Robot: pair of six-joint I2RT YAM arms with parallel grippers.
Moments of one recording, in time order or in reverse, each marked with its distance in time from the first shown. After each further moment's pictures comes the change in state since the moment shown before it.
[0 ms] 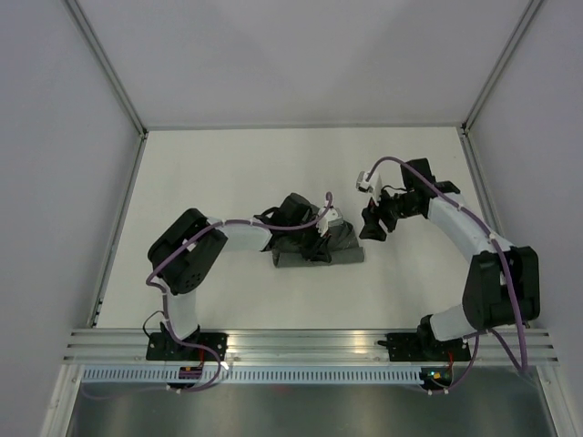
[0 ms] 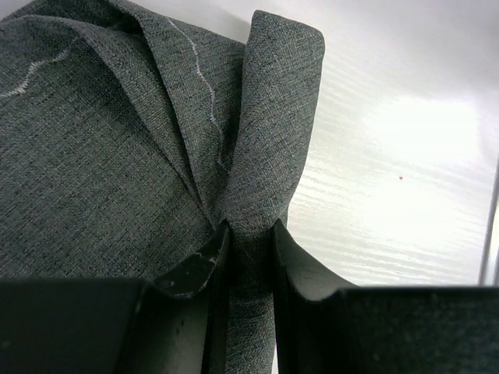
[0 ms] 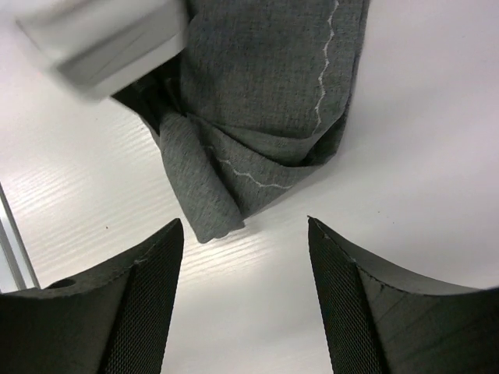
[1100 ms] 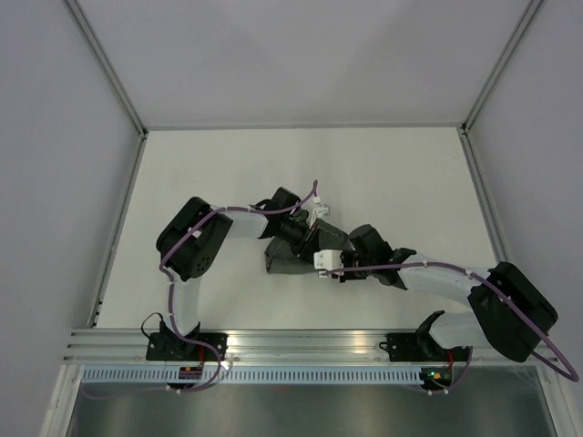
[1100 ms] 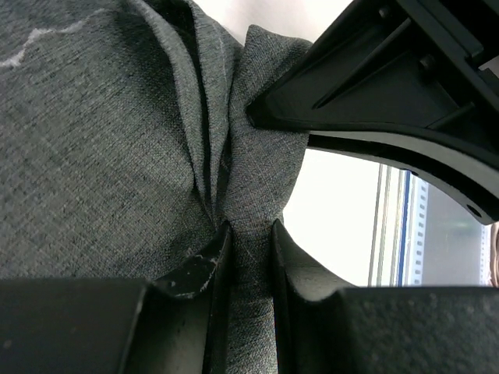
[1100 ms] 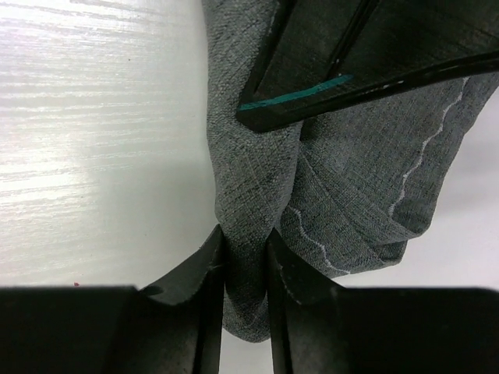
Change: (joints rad) left arm 0.142 0.133 0.081 -0.130 0.410 -0.114; right arm 0.551 -0.216 -0.616 0.661 0.510 -0.123
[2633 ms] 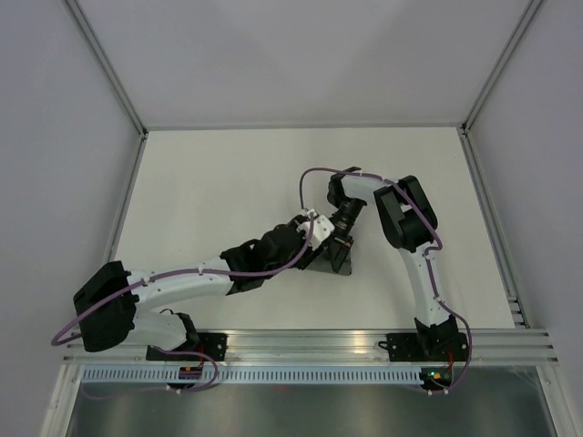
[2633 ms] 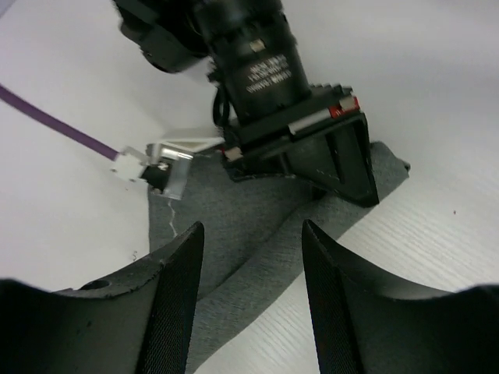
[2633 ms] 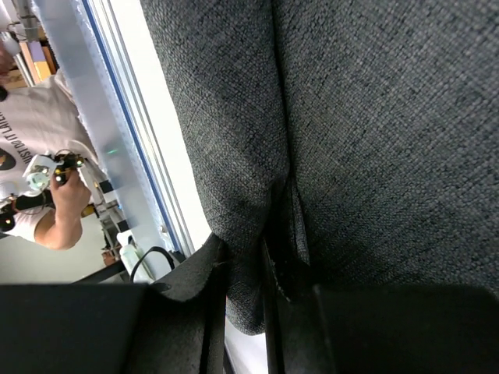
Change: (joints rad) left arm -0.399 -0.731 -0.311 0.130 -1.244 0.079; right arm -0.237 1.048 1.167 -1.363 -0.522 0.027
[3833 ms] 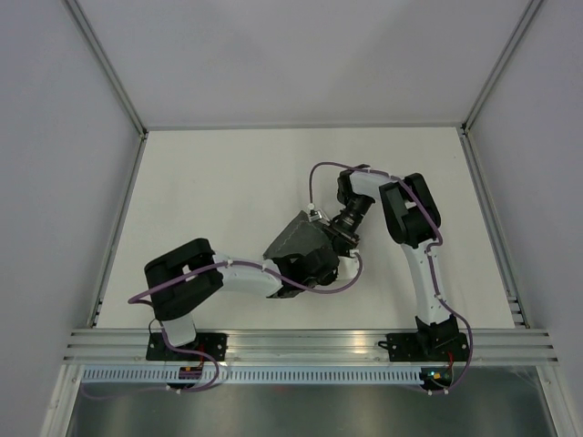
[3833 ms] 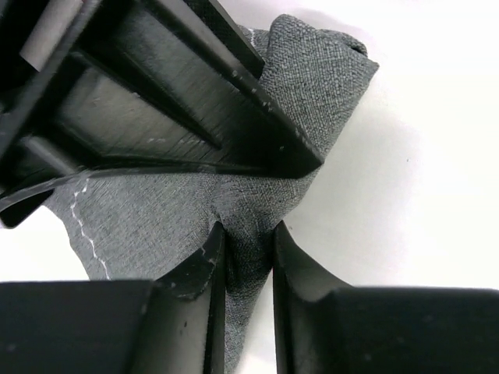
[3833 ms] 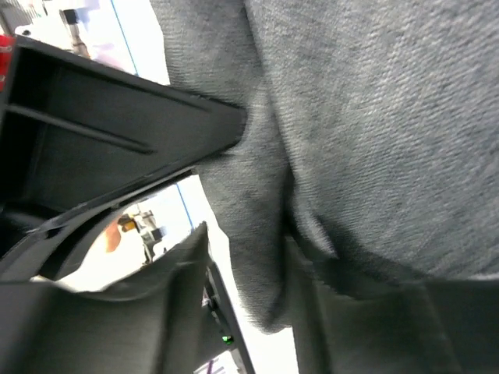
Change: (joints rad) left arm -0.129 0.481 0.082 0.062 -0.046 0.280; right arm -0.062 0.047 0.027 -0.066 -0.049 -0.006
